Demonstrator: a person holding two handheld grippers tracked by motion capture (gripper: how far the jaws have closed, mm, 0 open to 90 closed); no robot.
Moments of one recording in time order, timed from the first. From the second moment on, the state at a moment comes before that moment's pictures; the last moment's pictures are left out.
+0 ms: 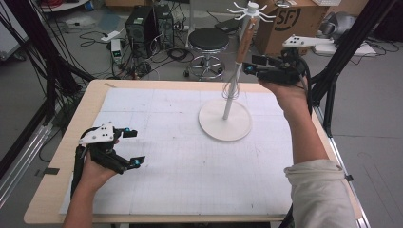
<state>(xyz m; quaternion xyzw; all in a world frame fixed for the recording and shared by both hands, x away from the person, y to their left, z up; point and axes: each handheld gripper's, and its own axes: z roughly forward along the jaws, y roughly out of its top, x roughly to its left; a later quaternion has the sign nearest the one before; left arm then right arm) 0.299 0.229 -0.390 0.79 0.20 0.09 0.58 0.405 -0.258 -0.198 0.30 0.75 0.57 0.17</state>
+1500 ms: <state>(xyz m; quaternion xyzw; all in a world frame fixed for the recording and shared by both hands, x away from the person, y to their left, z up) 0.298 0.227 -0.391 0.79 0.20 0.08 0.58 0.346 -0.292 -0.291 0.27 0.80 0.52 0.15</state>
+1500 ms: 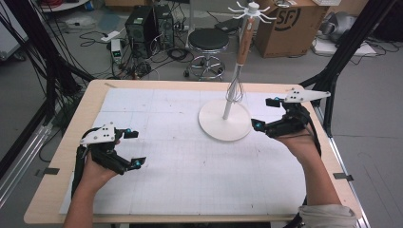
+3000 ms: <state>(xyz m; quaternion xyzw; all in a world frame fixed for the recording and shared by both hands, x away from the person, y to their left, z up) 0.301 0.218 -0.401 0.80 0.20 0.06 0.56 0.317 -0.309 -0.383 0.30 0.80 0.50 0.13</state>
